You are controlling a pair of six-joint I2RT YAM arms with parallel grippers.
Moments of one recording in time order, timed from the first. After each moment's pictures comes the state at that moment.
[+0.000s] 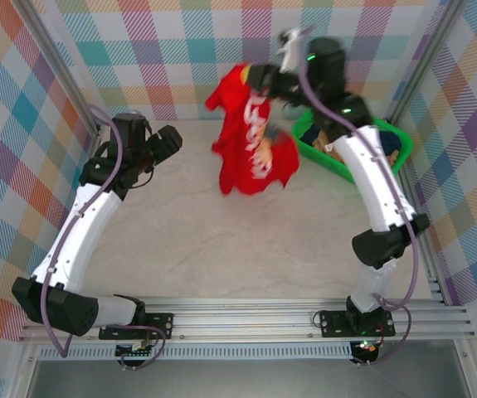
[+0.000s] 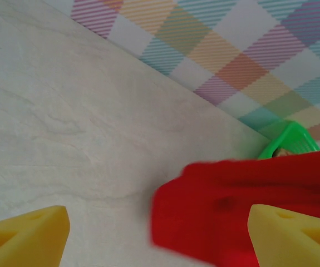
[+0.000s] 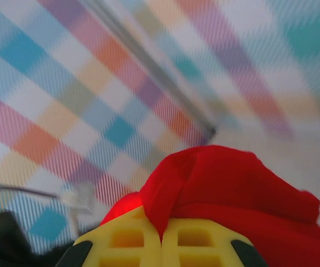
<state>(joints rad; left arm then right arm) -0.27 1.30 1.46 -0.74 -0.11 -0.71 0.50 1.86 2.25 -0.61 -0.50 0.62</state>
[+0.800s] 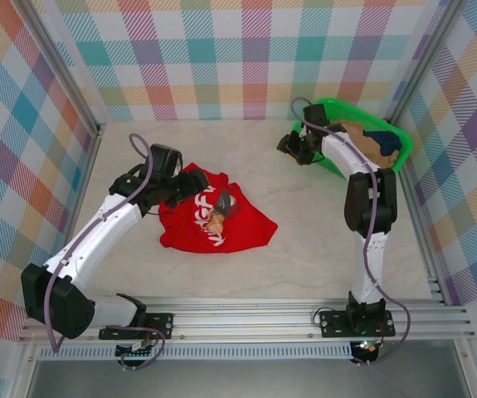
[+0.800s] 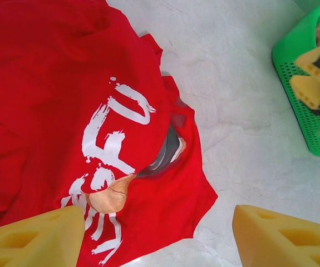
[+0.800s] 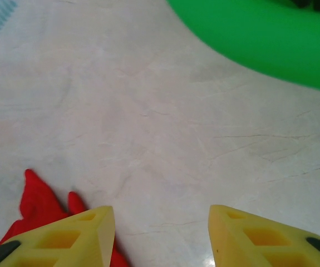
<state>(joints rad) -0.42 1.31 1.21 -0.76 0.09 -0.82 0.22 2.18 1.85 -0.67 -0.32 0.71</state>
